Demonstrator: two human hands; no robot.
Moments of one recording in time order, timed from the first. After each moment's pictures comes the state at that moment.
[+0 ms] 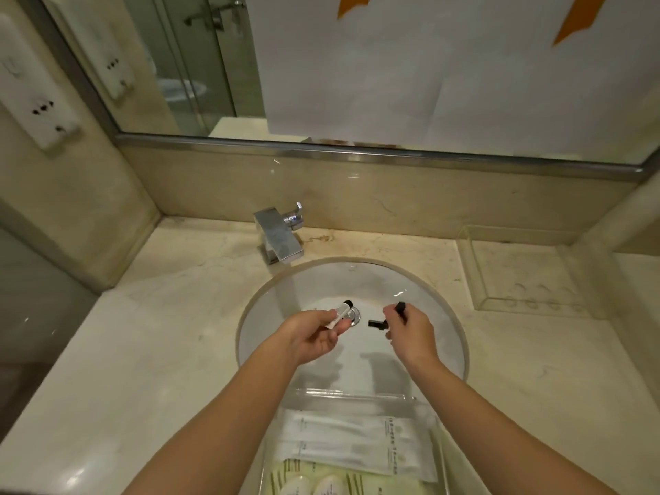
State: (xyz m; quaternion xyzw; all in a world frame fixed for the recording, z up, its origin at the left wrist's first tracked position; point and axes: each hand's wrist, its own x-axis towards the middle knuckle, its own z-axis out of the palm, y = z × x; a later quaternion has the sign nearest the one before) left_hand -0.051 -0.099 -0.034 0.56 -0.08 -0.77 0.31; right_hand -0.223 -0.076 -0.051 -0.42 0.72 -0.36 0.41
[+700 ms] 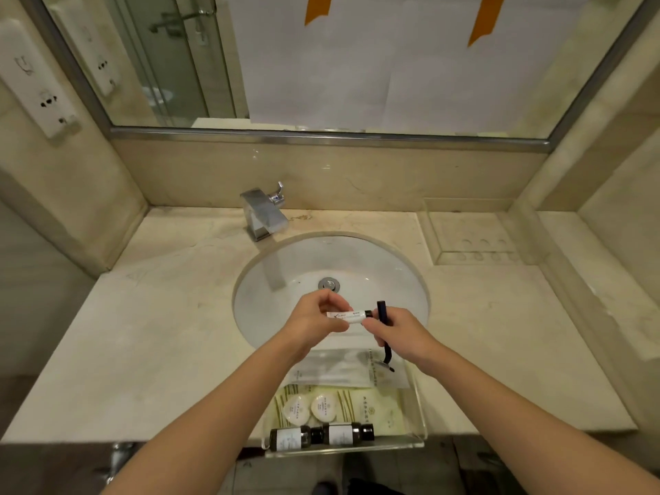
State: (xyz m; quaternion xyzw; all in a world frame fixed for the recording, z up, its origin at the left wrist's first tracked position) left_hand -0.059 0.005 -0.013 0.54 -0.51 -0.60 0.29; right_hand -0.236 0.044 -0.003 -0.54 0.64 -0.24 0.50
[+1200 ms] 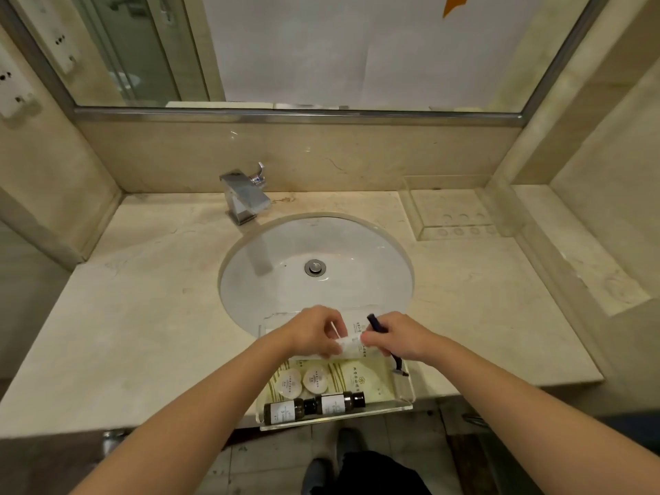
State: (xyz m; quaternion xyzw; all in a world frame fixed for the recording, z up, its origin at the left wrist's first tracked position) left_hand -0.060 0.031 -0.025 0.48 -0.71 -0.51 0.00; right_hand -0.251 0.076 -0.022 -0.58 0.65 -0.08 0.49
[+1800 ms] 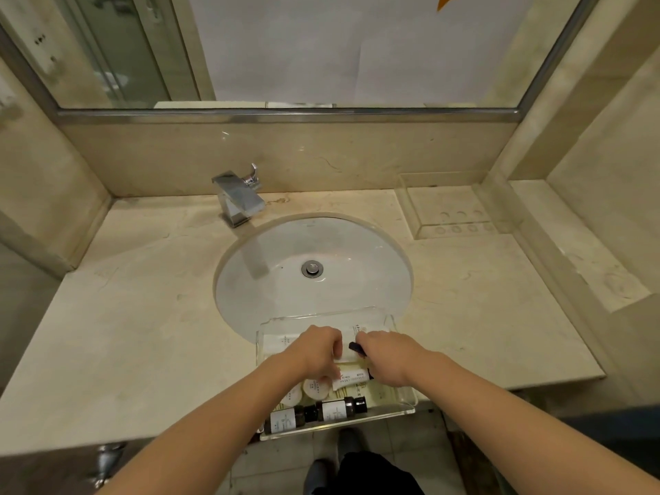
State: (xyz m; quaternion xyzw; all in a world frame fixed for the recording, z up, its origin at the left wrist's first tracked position) left_hand -0.072 0.043 -0.055 0.49 -0.77 -0.39 -0.09; right_hand -0.230 0.083 -0.041 -0.75 0.59 0.17 0.23
